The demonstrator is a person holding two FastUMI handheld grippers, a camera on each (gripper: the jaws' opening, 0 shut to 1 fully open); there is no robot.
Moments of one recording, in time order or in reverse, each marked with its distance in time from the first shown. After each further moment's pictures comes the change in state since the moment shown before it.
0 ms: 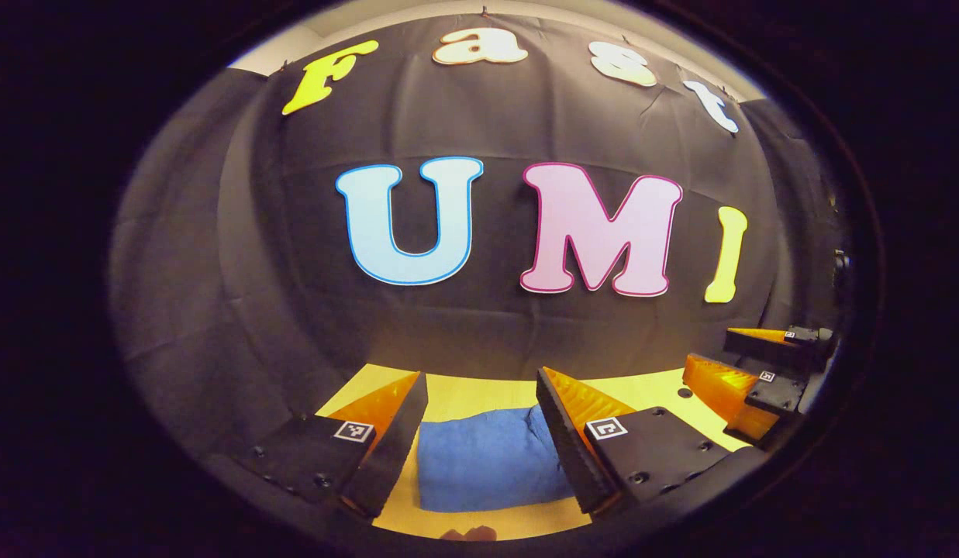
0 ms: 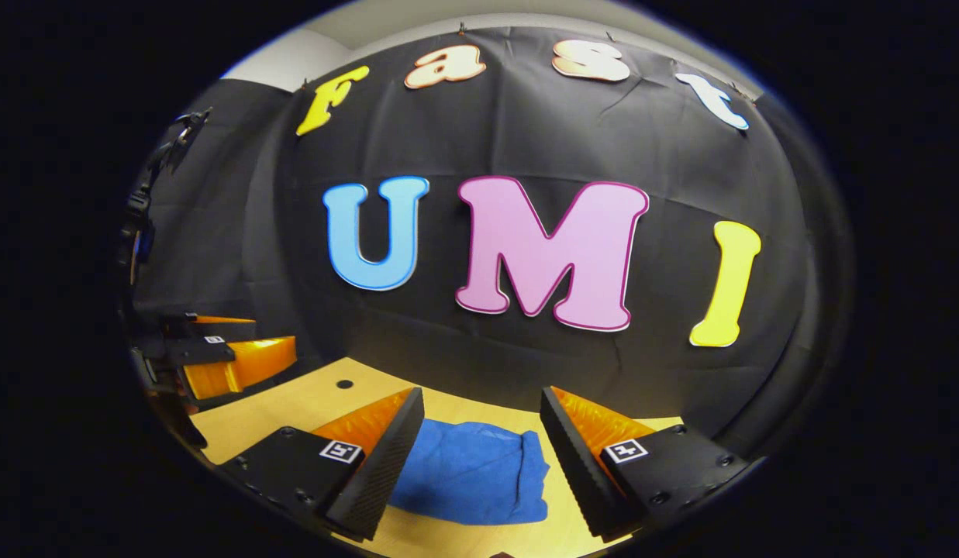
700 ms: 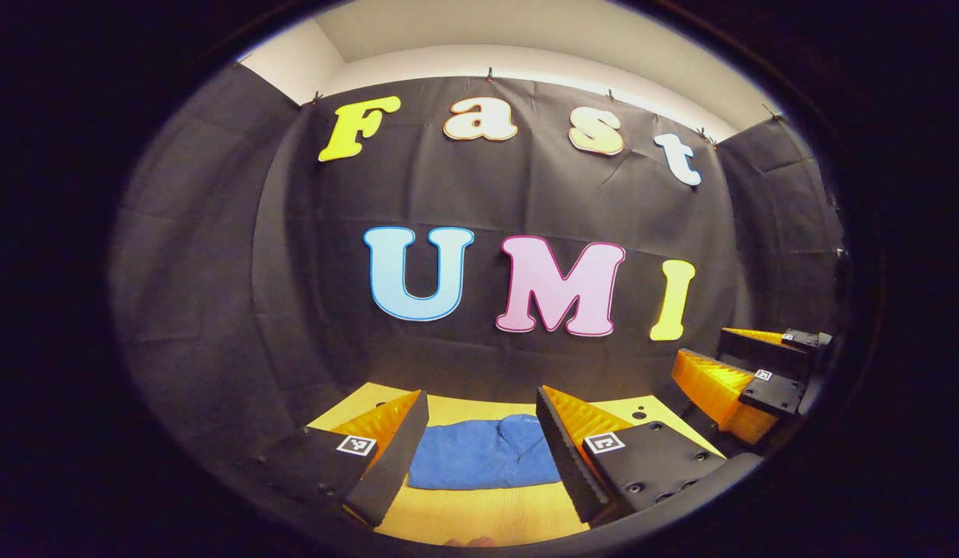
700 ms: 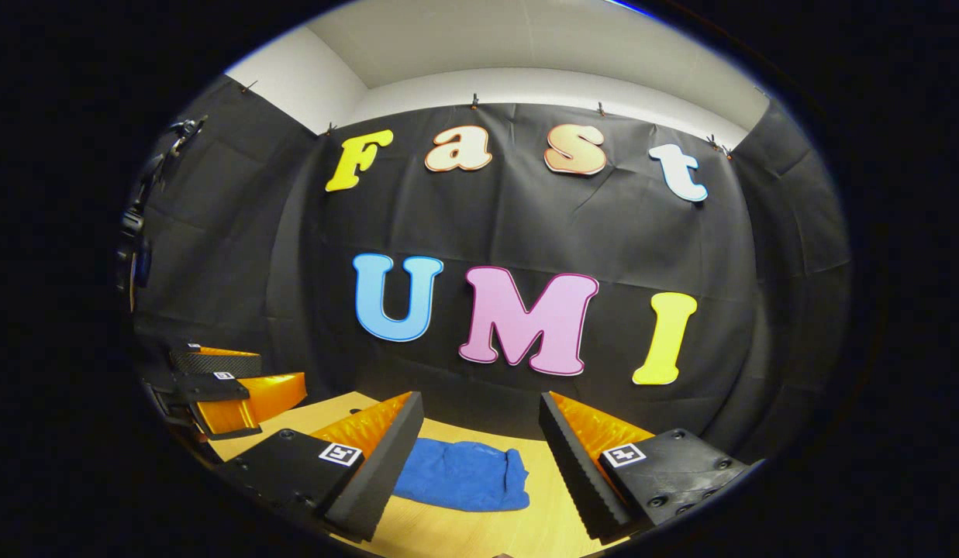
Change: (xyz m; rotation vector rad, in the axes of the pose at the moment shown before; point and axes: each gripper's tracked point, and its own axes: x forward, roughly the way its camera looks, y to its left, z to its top) left arm -0.170 -0.029 -0.015 -0.017 -0.183 -0.072; right arm -0.180 0.029 0.065 -0.030 -0.196 -0.050
